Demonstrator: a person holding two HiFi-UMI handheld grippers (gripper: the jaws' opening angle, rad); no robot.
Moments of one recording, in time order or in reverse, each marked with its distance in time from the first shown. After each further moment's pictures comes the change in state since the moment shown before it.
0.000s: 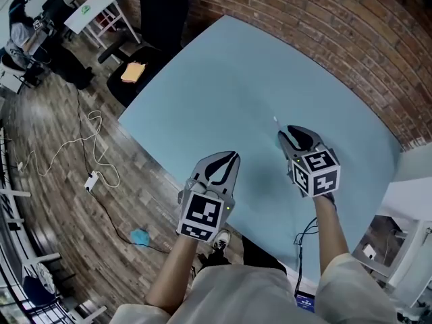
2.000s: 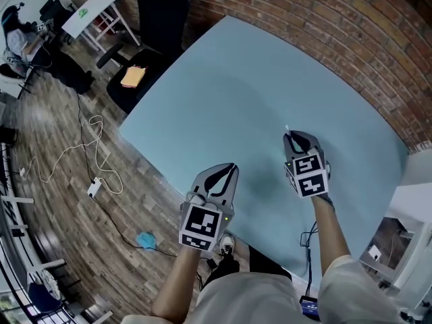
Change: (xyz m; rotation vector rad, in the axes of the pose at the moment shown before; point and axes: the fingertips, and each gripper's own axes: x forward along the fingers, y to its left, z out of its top) left arm 0.010 0.028 -0.035 -0.069 0.025 0.000; right arm 0.058 -0.015 -0.032 -0.142 0.123 -0.128
